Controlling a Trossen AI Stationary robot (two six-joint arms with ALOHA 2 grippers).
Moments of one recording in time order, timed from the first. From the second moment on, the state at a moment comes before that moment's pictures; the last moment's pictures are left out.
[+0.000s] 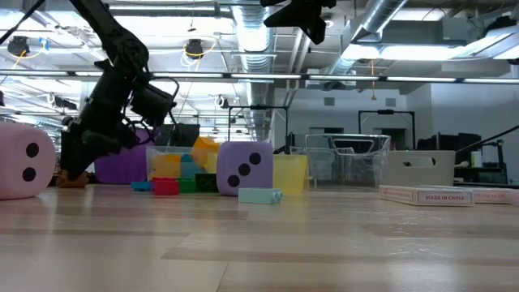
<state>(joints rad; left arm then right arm) 0.65 1.54 0.75 -1.09 -0.24 -0.28 0.05 1.49 1.26 -0.28 0.01 0.31</state>
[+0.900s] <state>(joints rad) 0.65 1.58 0.75 -1.02 -0.18 -0.29 0.05 1.49 1.26 -0.28 0.00 0.31</state>
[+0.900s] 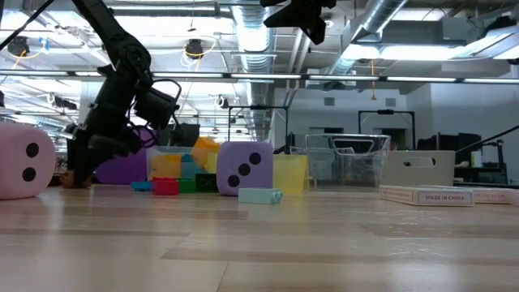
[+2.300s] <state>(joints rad) 0.62 0.89 0.75 -0.40 0.09 -0.57 0.05 1.49 1.26 -0.28 0.00 0.33</state>
